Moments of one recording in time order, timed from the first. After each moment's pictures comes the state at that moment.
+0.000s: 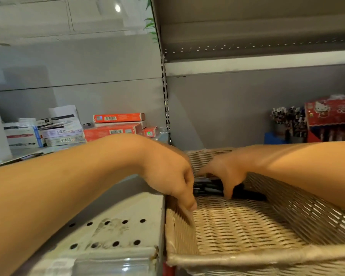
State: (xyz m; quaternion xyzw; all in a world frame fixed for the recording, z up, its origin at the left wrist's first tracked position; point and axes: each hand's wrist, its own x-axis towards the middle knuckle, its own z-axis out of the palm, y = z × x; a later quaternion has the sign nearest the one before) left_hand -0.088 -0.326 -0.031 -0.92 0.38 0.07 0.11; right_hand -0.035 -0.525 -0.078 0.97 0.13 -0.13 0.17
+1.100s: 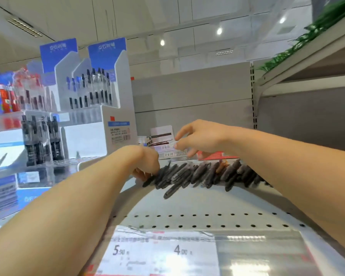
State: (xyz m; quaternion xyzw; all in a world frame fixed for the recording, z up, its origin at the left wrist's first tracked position) left_hand 0.072 0.012 0.000 -1.00 0.07 0.05 -0.01; right_hand -0.023 -0.166 0.020 0.92 0.16 0.12 -0.34
